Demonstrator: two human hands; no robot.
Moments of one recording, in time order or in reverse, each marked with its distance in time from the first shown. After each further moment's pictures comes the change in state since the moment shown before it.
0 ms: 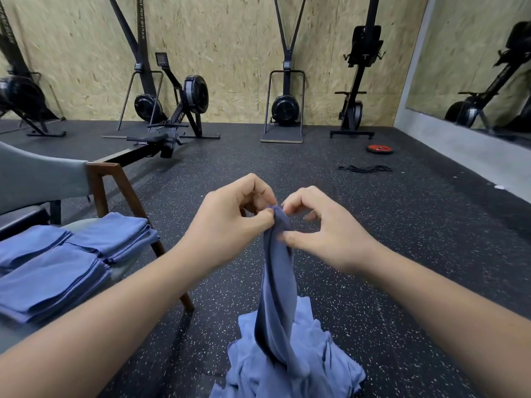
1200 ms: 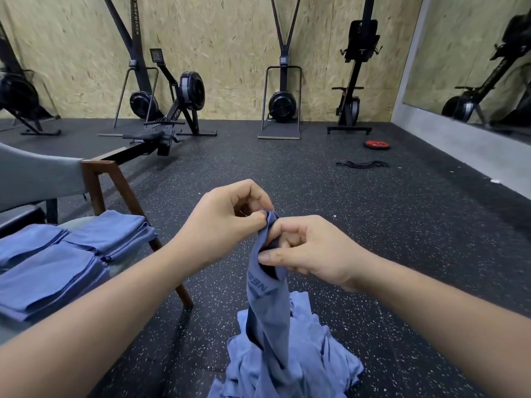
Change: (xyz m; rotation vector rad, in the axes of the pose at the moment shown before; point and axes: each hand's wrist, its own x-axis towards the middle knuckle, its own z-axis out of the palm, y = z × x) left_hand -0.002 -0.006 -0.005 -0.038 -0.082 -0.043; right_hand -0.016 -0.010 0.017 0.446 -0.287 0.184
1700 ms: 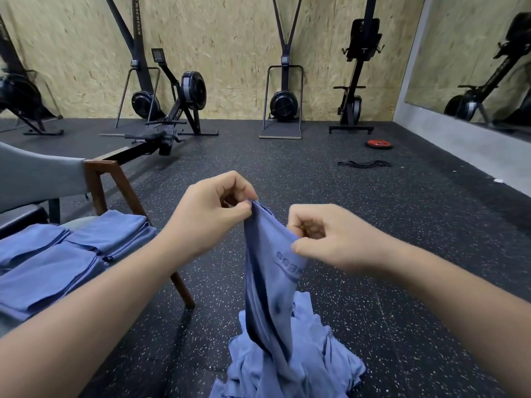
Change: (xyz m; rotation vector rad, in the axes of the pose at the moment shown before) left_hand 0.006 -0.010 -0.019 0.099 0.082 -0.020; right_hand -0.009 -0.020 -0.027 -0.419 0.005 -0.068
